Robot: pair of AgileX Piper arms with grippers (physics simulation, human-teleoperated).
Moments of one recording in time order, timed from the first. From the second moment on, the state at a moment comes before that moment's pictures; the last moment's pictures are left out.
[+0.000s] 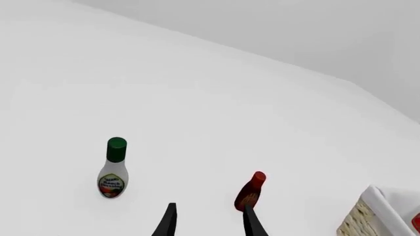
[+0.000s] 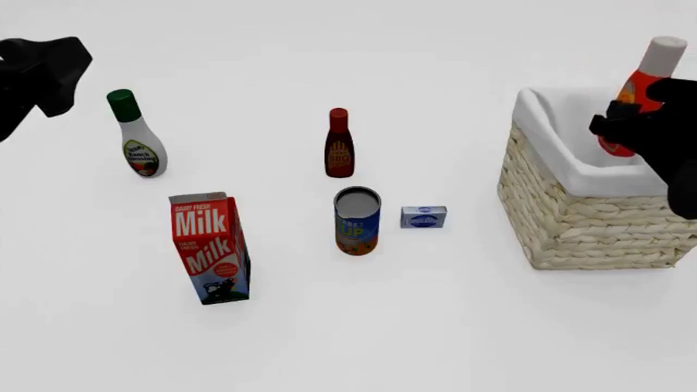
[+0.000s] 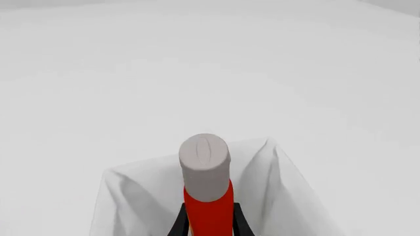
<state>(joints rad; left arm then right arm) -0.10 0.81 -0.69 -0.02 -0.29 -0.22 1.59 -0.82 -0.55 0.02</state>
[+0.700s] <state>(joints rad) -0.10 0.81 -0.68 -0.03 -0.30 -0.23 1.64 -0.85 -0.60 0.04</state>
